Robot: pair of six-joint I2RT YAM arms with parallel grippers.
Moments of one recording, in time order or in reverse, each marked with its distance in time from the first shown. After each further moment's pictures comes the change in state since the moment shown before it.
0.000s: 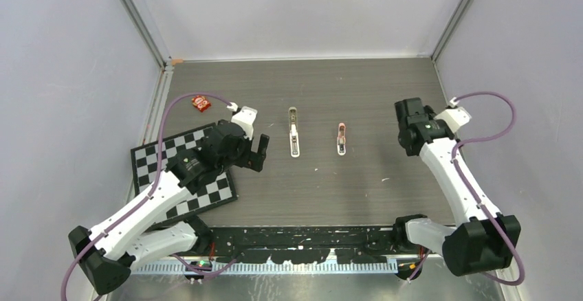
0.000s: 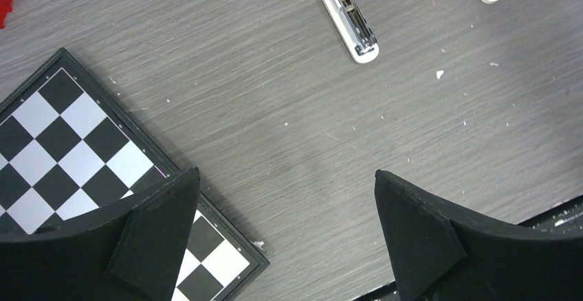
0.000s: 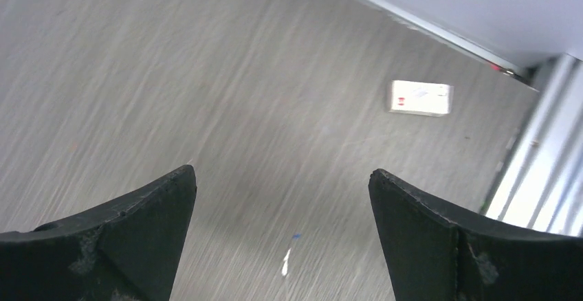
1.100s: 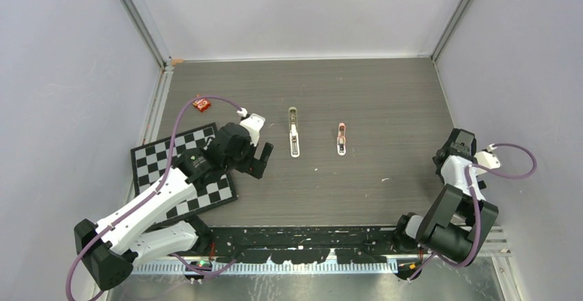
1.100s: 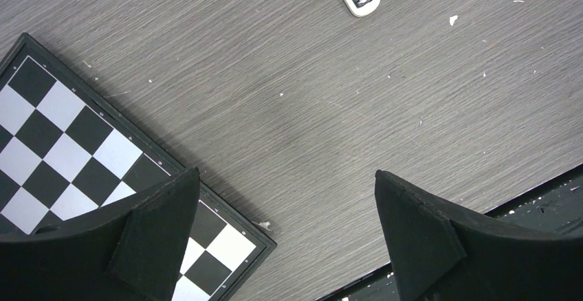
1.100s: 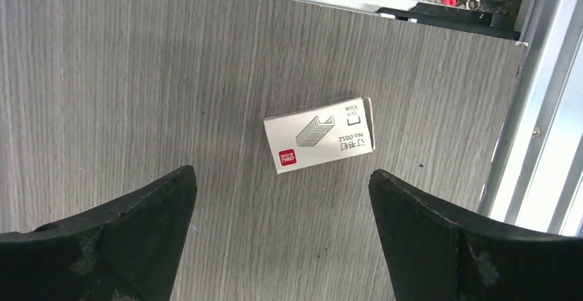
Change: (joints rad) left arm -0.001 0.035 -0.026 -0.048 0.073 0.067; right arm -0.747 0.072 -0.395 0.509 -0.361 -0.323
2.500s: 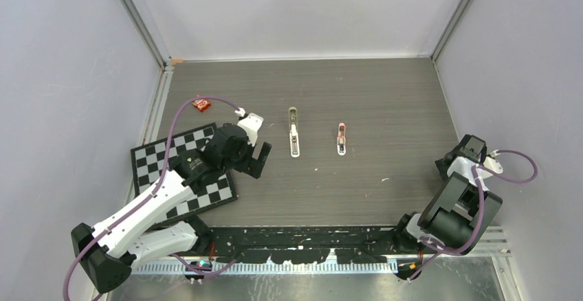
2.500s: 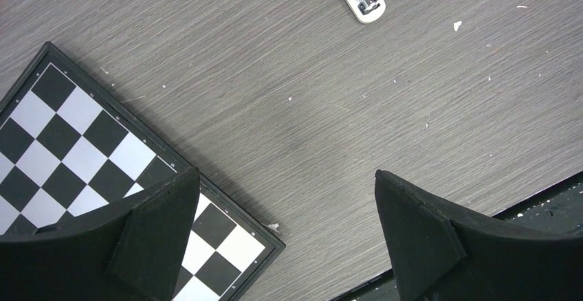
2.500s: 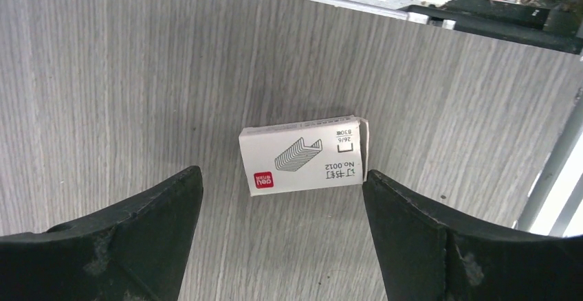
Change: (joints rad) left arm 0.000 -0.028 0.000 0.000 -0.019 0.023; right arm -0.135 0.093 -0.025 0.111 -0.164 -0.096
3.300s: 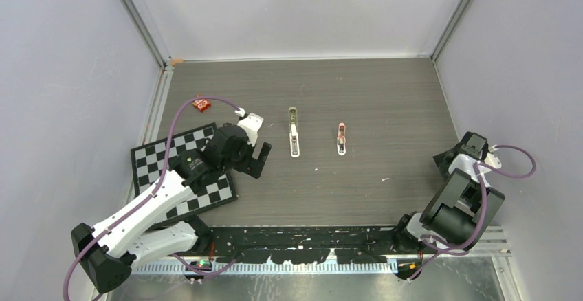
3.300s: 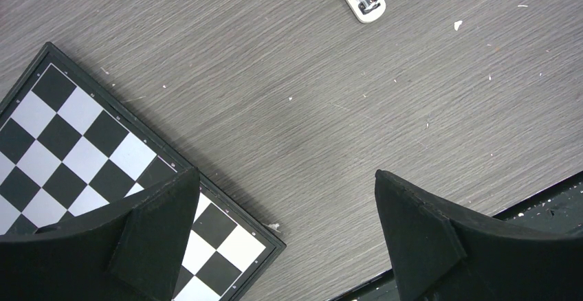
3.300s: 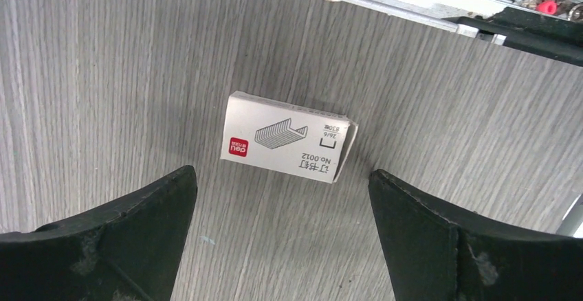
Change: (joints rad) left arm 0.000 0.000 0.000 0.000 0.000 0.004; right arm 0.003 0.032 0.028 0.029 -0.091 -0.042
